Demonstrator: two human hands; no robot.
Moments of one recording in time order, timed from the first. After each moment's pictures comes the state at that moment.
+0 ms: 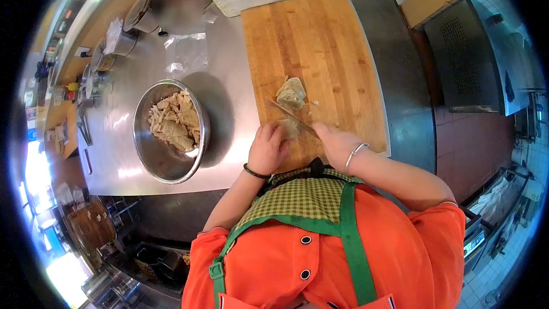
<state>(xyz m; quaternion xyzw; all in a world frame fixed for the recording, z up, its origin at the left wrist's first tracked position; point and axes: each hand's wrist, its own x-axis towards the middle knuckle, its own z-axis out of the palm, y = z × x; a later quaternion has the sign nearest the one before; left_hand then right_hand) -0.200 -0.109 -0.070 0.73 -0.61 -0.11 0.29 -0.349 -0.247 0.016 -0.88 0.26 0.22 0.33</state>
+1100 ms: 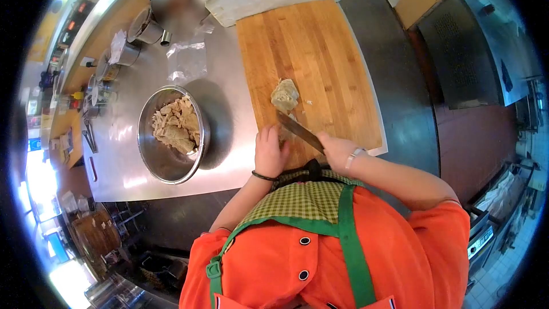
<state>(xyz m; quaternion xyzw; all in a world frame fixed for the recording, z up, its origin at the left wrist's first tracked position) -0.226 -0.112 -0.078 0.76 -0.55 -0.05 0.34 -0.378 -0.234 0.016 -0.87 0.28 0.22 0.35</state>
